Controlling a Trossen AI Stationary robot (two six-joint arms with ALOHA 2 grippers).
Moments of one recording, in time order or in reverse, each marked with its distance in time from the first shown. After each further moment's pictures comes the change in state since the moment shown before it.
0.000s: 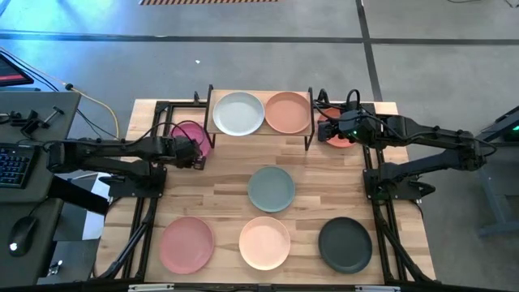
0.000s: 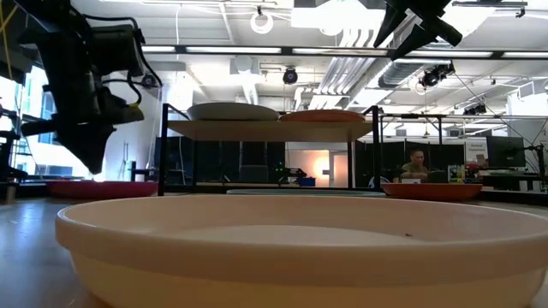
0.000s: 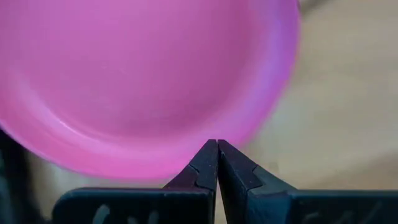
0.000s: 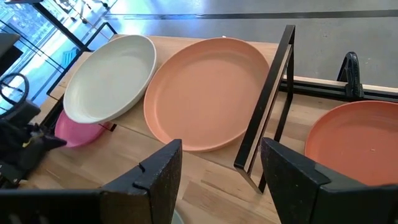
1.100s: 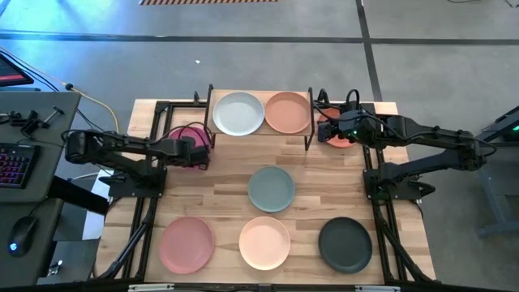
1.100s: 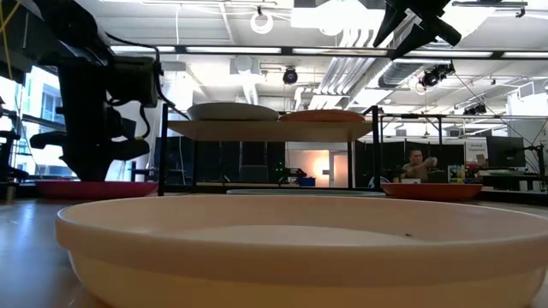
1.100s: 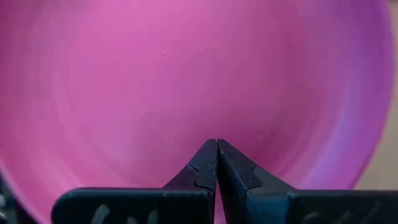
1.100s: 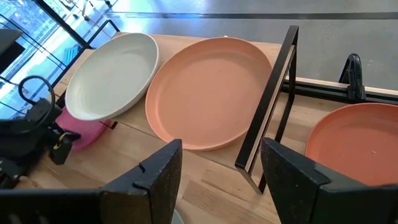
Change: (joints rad) left arm -0.030 0.288 0.002 0.096 -0.079 -0.014; right arm 0.000 0.000 0.000 0.005 -0.007 -0.019
